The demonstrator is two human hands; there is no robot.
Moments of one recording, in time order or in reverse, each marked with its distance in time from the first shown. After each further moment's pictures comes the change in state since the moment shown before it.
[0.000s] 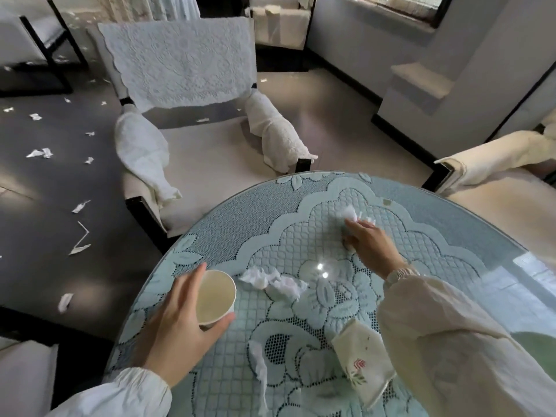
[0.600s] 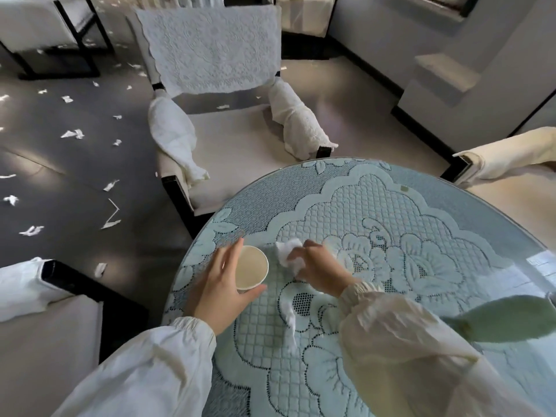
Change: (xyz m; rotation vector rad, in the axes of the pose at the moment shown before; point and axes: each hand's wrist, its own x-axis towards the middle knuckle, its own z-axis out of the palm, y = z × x) left_hand -0.020 0.003 -0.013 -0.077 -0.071 -0.080; right_hand -0.064 -0.159 0.010 0.180 -0.367 -0.149
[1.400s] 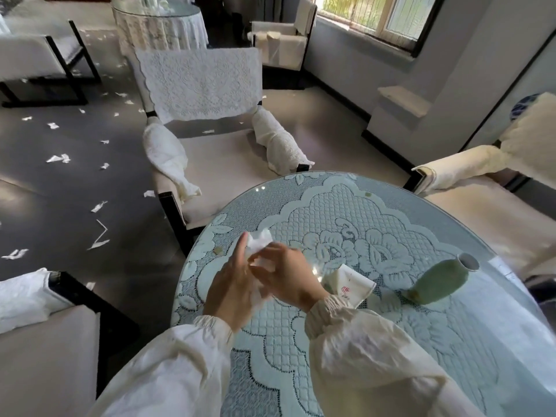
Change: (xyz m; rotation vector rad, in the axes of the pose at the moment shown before) left_hand -0.056 0.054 -0.033 -0.090 -0.036 0.014; right_hand -0.098 -0.121 -0.035 0.259 0.304 -0.072
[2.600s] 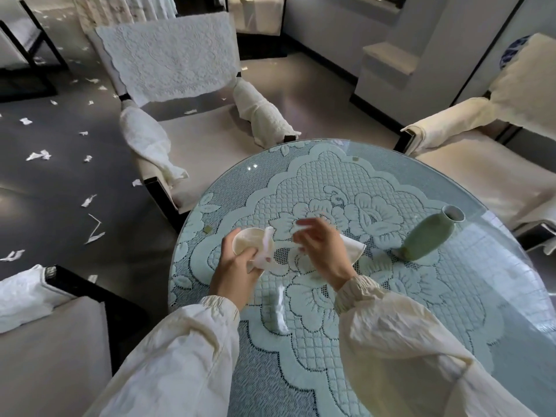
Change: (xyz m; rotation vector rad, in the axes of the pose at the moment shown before) left_hand -0.008 -0.002 0.025 -0.057 -0.008 0.097; right_hand -0.039 0.064 -0.013 0.481 0.219 0.395
